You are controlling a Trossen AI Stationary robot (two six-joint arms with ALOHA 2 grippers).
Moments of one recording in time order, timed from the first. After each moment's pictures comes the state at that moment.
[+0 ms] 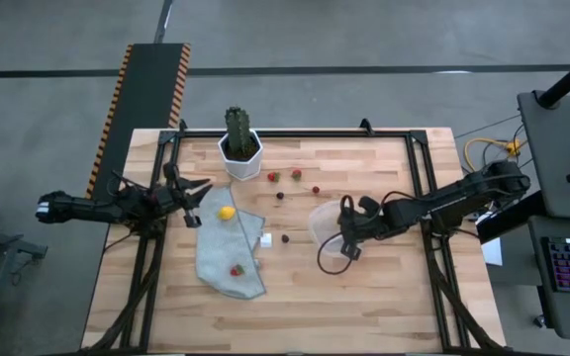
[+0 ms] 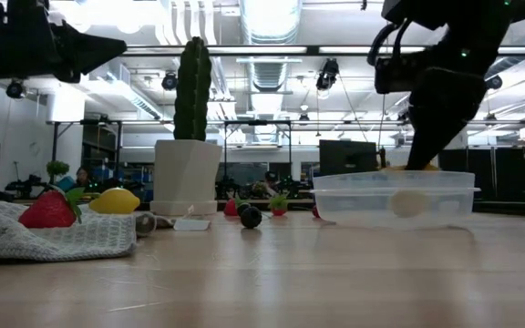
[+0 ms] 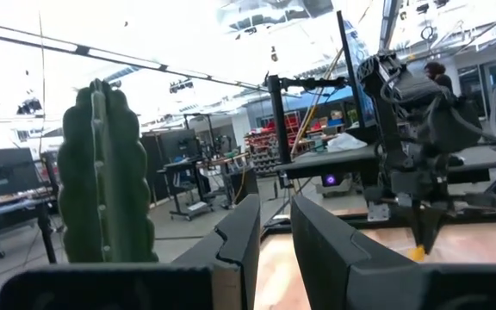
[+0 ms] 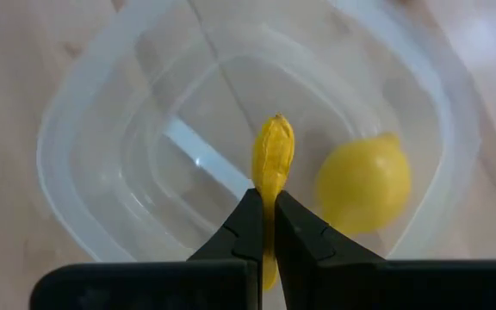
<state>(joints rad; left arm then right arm) -0.07 0.21 0.02 0.48 -0.42 0.35 0.23 1.42 0.81 -0.61 0.28 0.61</state>
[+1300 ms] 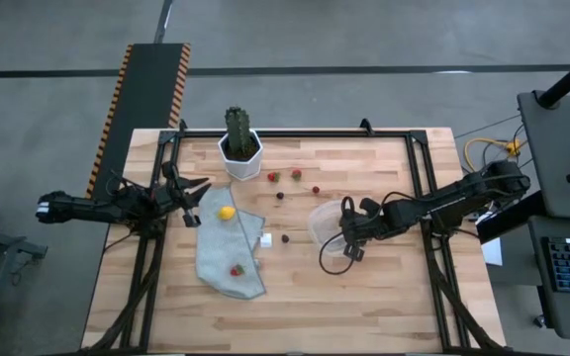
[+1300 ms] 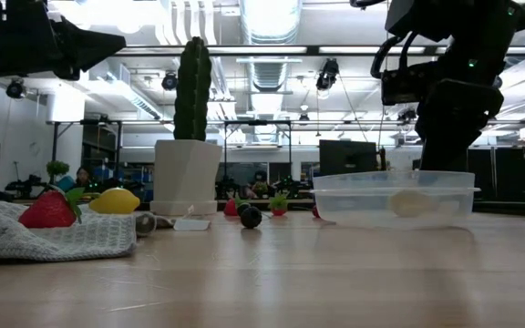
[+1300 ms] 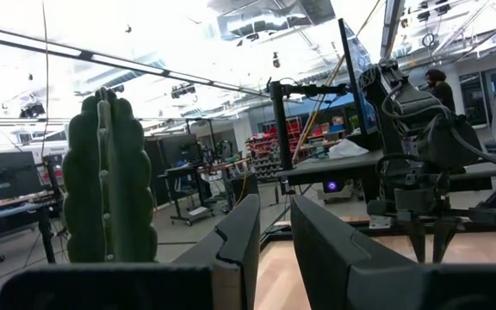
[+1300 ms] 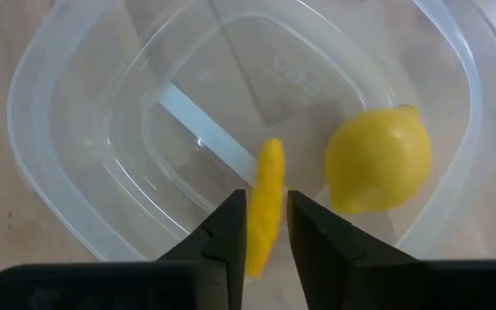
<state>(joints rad) -0.07 0.21 0.02 0.49 -0.42 0.36 0.22 1.42 0.77 -0.60 0.24 0.59</state>
